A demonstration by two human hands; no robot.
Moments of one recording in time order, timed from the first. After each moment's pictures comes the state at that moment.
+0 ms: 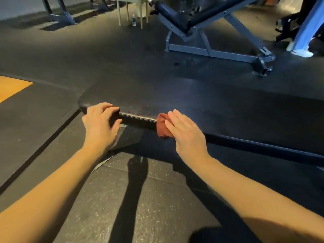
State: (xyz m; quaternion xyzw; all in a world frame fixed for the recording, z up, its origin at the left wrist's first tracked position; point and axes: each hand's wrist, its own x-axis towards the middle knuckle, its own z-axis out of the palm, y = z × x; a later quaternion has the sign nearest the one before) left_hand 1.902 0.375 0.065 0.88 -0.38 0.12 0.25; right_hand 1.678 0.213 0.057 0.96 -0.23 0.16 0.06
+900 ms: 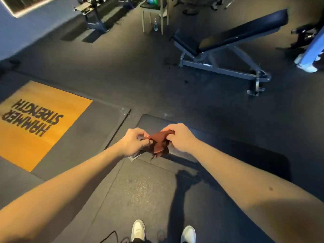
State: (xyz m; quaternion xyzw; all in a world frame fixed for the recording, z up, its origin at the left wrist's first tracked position) left_hand 1.756 0.428 0.682 0.83 -0.33 -0.31 0.32; right_hand 1.608 0.261 0.701 0.85 -0.25 -0.02 -0.46
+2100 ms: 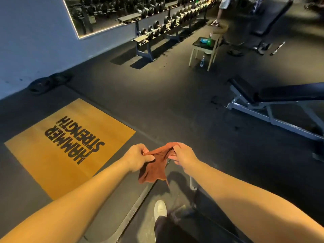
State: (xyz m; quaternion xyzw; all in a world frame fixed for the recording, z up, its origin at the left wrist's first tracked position) left_hand 2.280 0.597 0.698 0.86 -0.17 -0.30 0.36; right_hand 2.180 0.413 0.680 0.66 -0.39 -0.04 -0.65
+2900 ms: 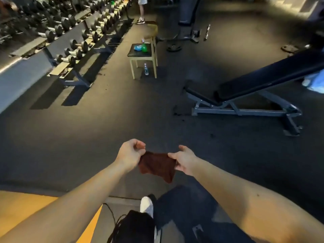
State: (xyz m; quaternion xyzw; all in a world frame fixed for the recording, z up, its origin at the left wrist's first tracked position) left_hand 2.675 0.107 0.710 0.82 -0.31 -0.29 0.38; right_hand 2.497 -0.018 0.670 0.36 -0.52 0.12 -0.76
